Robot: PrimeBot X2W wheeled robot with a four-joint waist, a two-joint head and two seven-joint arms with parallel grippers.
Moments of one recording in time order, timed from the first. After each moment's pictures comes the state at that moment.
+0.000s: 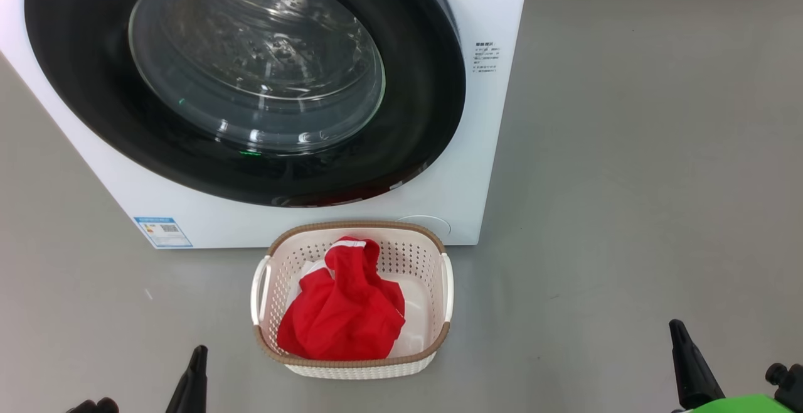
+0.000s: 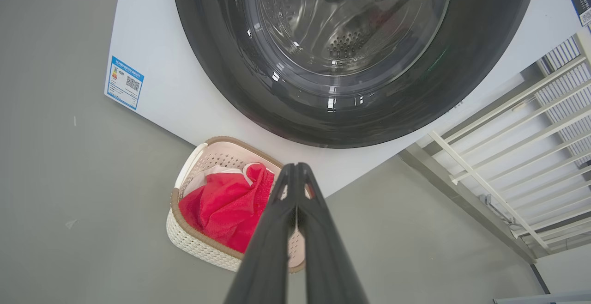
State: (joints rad) left arm 0.02 0.11 -0.02 0.29 -0.84 -0.12 -0.12; right arm 0.12 -0.03 -0.11 0.25 0.78 0.13 -0.14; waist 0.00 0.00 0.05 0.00
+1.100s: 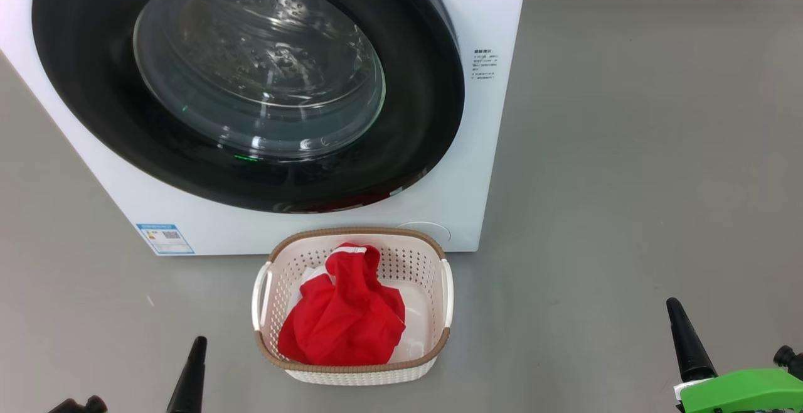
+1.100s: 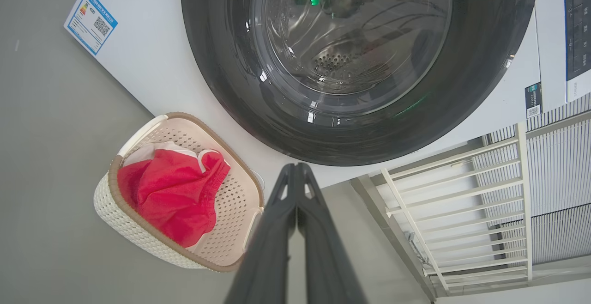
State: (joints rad) left arm -0.01 0.08 0.02 0.28 -1.15 -0.12 -0.03; right arm 0.05 -0.04 -0.10 0.26 1.13 0.13 -0.05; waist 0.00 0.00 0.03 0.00
